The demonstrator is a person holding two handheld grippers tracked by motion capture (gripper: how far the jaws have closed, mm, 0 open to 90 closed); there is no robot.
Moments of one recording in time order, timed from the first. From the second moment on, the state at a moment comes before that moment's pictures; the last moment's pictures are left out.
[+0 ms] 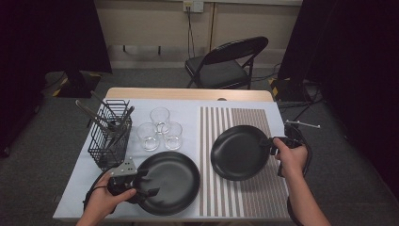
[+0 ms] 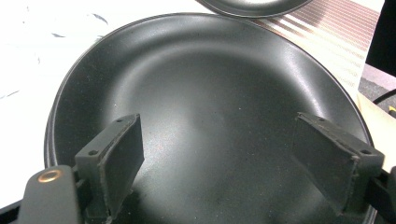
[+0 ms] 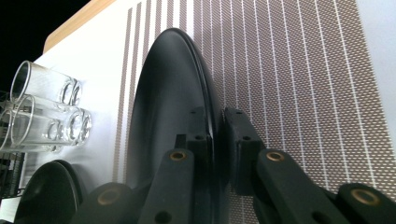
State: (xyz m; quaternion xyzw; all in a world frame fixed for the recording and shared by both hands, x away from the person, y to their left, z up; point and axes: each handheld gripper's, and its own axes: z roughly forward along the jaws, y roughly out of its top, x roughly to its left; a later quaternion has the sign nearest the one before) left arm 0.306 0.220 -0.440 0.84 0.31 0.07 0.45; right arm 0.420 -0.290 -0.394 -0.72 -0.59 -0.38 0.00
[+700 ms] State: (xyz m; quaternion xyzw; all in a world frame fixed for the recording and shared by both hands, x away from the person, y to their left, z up) left arm 0.306 0.219 -0.441 0.84 0.31 0.07 0.44; right arm 0.423 -0.291 -0.397 -0.70 -0.60 -0.38 0.00
